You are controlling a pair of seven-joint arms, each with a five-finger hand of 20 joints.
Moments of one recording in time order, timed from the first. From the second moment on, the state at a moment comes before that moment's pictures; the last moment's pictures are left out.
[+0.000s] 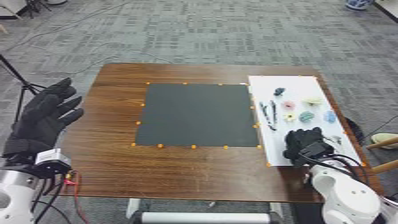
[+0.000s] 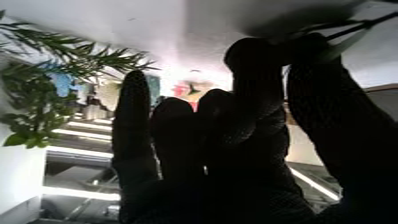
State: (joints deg) left arm 133.7 -57.3 -114.5 -129.9 44.5 6.2 3.9; right arm -104.9 -30.2 65.5 -117.0 -134.8 -0.3 35.5
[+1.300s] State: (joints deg) left arm 124.6 -45.4 -118.4 -127.1 44.1 1.8 0.0; right arm -47.5 -55.6 15.6 -98.6 -118.3 17.5 37.4
